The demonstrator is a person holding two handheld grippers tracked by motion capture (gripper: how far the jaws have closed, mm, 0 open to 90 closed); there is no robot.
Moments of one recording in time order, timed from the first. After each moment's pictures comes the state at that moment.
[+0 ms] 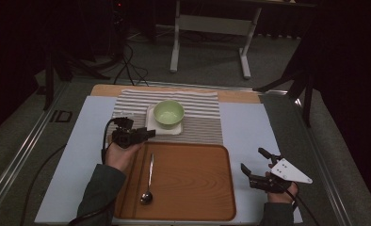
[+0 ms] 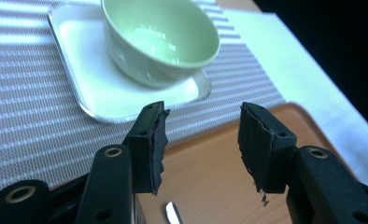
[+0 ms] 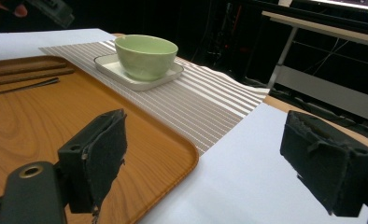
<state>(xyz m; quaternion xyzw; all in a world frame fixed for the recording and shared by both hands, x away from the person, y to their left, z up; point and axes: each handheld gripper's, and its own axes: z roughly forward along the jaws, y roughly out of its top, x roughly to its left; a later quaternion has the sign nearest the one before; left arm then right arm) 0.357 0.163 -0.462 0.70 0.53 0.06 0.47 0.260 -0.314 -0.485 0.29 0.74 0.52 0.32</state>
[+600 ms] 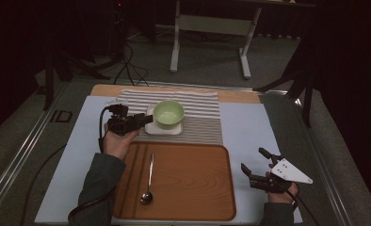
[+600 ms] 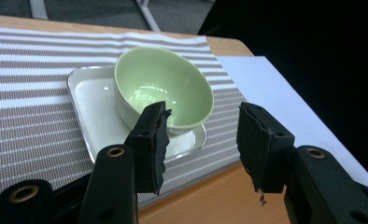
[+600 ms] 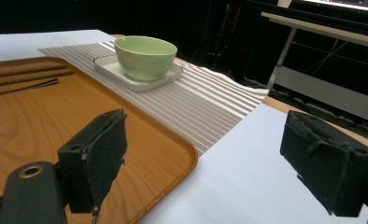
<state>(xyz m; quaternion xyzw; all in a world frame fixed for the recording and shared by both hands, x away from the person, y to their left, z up) 0.374 0.172 -0.432 0.67 0.53 0.08 0.51 0.260 -0.315 -0.484 0.29 0.73 0.53 0.32</state>
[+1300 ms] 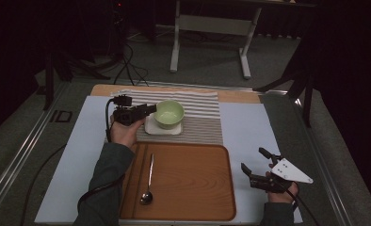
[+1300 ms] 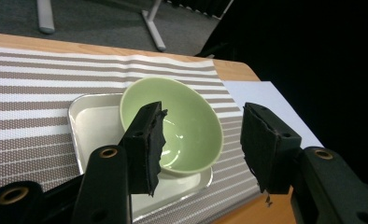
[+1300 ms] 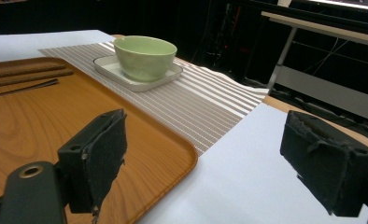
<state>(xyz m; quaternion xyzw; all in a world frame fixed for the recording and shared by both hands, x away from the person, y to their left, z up) 0.408 0.164 -0.434 0.65 0.55 0.09 0.52 0.260 -0.316 -0.485 0.29 0.73 0.53 0.32</state>
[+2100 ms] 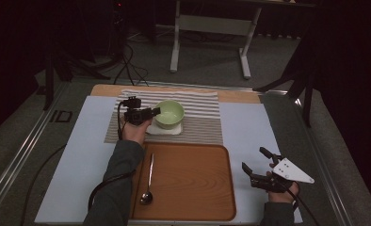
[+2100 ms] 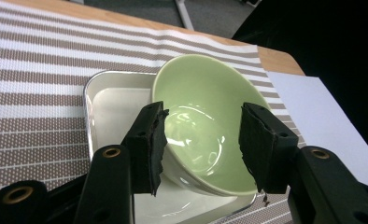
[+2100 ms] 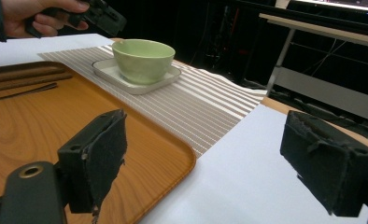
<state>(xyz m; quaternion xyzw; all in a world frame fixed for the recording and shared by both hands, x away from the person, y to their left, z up) 0.442 0.146 -0.477 0.64 0.60 0.09 0.47 0.261 -0.318 -0.484 0.29 0.73 0.53 0.32</state>
